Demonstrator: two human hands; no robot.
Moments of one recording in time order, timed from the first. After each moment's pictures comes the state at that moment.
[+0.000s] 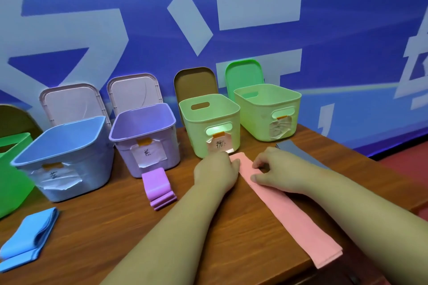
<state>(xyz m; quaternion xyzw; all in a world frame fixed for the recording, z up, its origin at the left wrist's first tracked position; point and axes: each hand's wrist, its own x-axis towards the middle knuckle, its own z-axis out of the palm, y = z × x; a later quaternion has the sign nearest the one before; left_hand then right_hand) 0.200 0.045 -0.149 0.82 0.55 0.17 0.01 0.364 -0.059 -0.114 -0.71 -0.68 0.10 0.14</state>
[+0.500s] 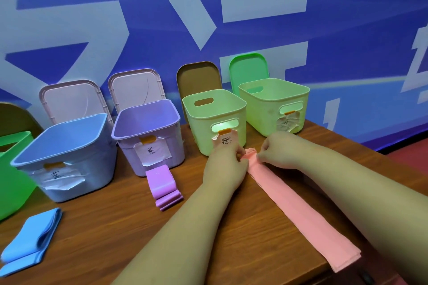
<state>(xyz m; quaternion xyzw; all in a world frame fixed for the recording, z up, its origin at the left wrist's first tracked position) 0.199 0.042 -0.149 0.82 0.49 0.27 0.14 0.358 -0.017 -0.094 -0.78 -0.61 0.10 0.12</state>
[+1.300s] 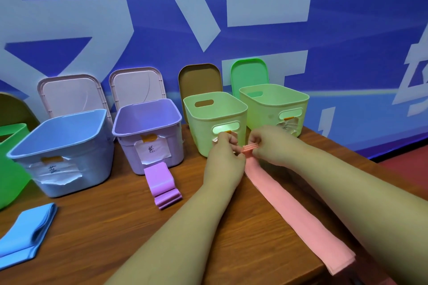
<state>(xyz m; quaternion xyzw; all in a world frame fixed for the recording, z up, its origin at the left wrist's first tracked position) 0.198 0.030 -0.135 0.74 0.46 0.41 0.27 0.354 0.002 -0.090 -0.72 -0.67 0.02 0.17</state>
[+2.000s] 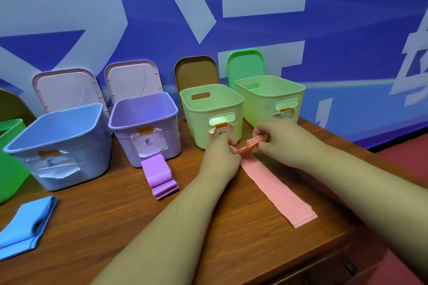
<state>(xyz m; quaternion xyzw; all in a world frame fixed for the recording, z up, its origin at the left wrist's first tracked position) 0.195 0.036 -0.141 0.78 0.48 0.31 0.23 0.363 -0.045 -0.089 -0.67 -0.70 -0.02 0.25</state>
